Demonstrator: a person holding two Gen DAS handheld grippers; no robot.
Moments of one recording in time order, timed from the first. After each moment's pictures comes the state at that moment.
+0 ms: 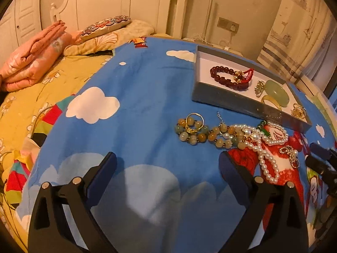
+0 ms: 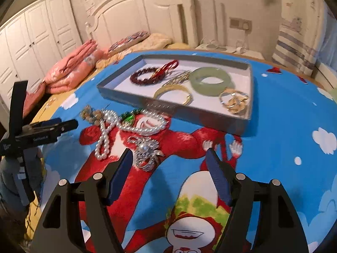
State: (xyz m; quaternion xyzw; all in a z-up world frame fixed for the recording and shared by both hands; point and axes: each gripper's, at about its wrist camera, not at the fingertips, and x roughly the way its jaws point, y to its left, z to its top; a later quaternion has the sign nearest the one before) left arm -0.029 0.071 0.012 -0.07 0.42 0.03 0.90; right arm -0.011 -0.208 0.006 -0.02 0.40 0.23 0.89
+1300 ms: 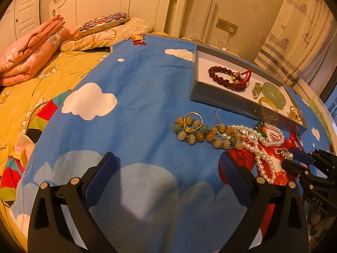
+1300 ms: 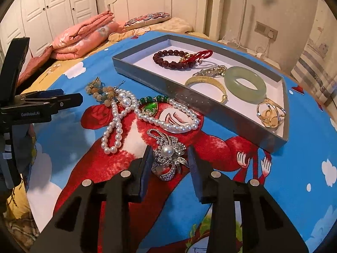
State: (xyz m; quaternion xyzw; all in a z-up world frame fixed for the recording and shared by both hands) left arm -0.023 0.070 0.012 -0.09 0.43 0.02 0.90; right arm -0.002 -0.164 -0.004 -0.12 0.41 0.25 0.87
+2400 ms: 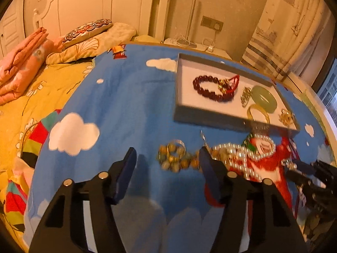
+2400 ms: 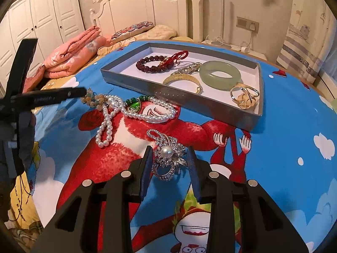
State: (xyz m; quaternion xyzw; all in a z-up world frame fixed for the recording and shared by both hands) left arm 0.012 0.062 0.031 -0.06 0.43 -0.02 0.90; right arm -0.017 -0.198 0.000 -0.06 0.40 0.22 0.89
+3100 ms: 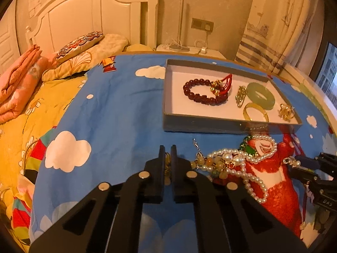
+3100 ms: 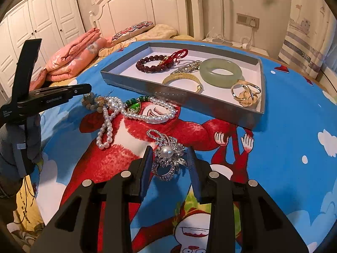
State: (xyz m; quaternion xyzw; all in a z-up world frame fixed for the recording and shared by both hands) left arm 0.015 0.048 0.032 -0.02 0.40 -0.04 0.92; right arm -0.013 -0.201 0.000 -0.04 0.41 0.23 0.88
